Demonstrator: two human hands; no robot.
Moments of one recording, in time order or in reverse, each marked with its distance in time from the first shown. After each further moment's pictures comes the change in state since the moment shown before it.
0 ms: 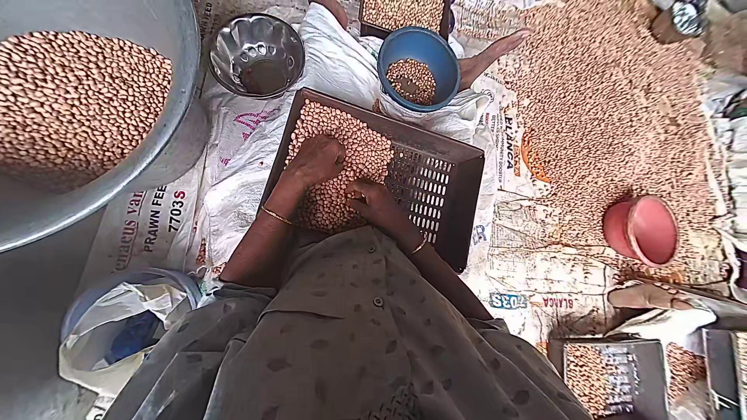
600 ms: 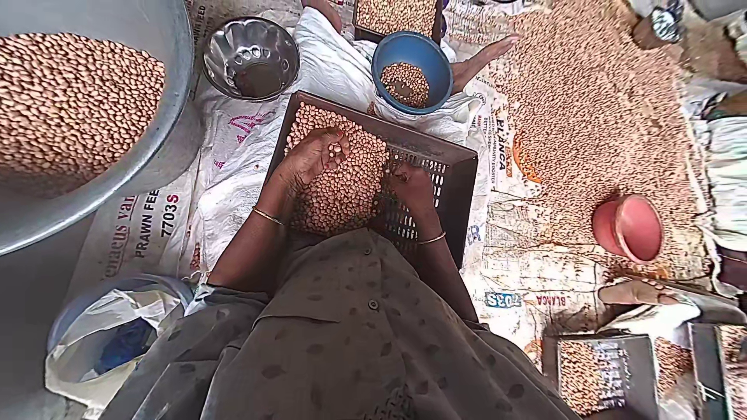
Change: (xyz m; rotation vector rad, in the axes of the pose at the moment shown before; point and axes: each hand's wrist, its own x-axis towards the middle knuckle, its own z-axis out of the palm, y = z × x) left_hand -0.004 0.012 -0.009 -1.438 0.116 -0.239; right_hand 0.002 0.030 -0.061 -0.153 0.210 0.673
